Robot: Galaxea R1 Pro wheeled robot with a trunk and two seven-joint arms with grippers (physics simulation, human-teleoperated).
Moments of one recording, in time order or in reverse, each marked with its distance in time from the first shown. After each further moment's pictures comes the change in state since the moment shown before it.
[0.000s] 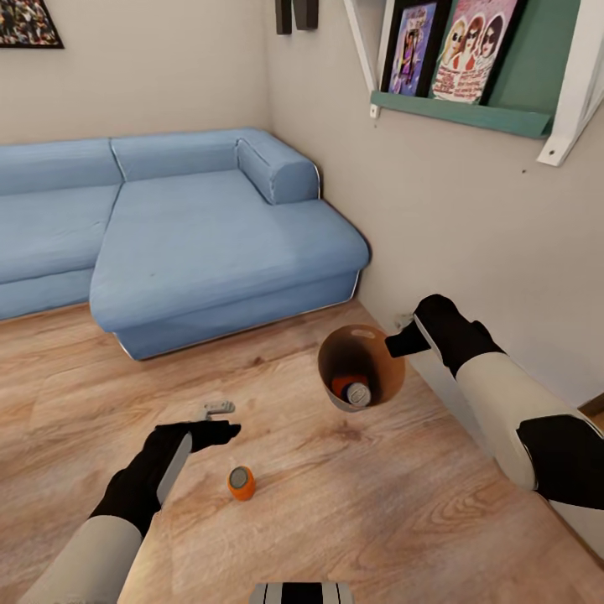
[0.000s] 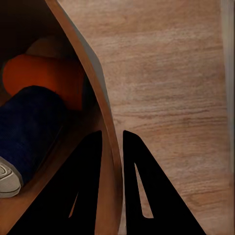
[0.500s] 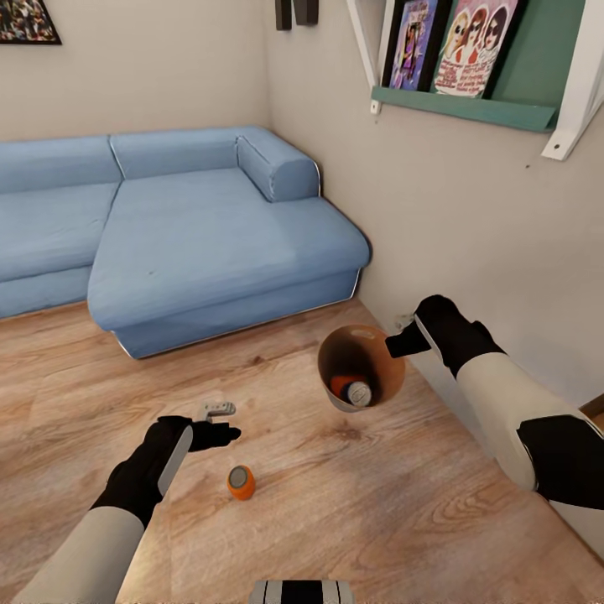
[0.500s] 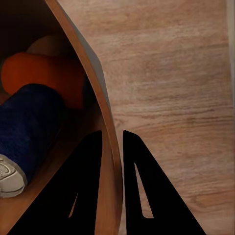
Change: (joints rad) left arm -0.027 0.000 0.000 0.000 0.004 0.146 0.008; right arm 0.001 -0.001 -0.004 0.001 -0.010 0.002 0.001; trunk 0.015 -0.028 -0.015
